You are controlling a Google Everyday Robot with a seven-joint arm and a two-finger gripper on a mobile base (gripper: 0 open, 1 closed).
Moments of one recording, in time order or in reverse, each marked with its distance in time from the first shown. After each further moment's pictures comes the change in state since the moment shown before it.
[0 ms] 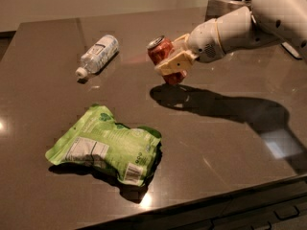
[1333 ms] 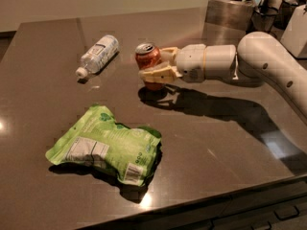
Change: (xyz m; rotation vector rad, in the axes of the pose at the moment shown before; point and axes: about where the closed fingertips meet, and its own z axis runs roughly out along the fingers) arm -0.003 0.008 0.045 0.049 -0.334 -0.034
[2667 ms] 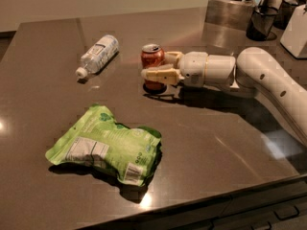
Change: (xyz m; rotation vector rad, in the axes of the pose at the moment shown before) arm 0.018 -0.023 0.003 0.015 -0.127 0.089
